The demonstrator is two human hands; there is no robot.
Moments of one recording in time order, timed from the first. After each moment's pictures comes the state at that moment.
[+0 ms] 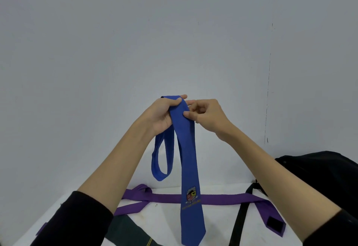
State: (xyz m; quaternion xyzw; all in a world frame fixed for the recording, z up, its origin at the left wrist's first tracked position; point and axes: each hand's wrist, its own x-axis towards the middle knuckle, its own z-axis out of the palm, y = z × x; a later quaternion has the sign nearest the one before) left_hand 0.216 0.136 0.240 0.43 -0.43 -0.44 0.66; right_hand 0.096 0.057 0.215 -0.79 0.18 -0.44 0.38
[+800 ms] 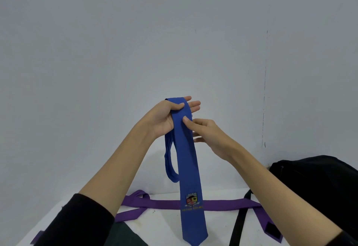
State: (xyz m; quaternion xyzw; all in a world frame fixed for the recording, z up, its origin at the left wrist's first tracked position) left_hand 0.204 0.133 0.247 0.39 -0.46 -0.47 0.64; right_hand 0.086 0.057 0.191 -0.77 0.19 -0.34 0.51
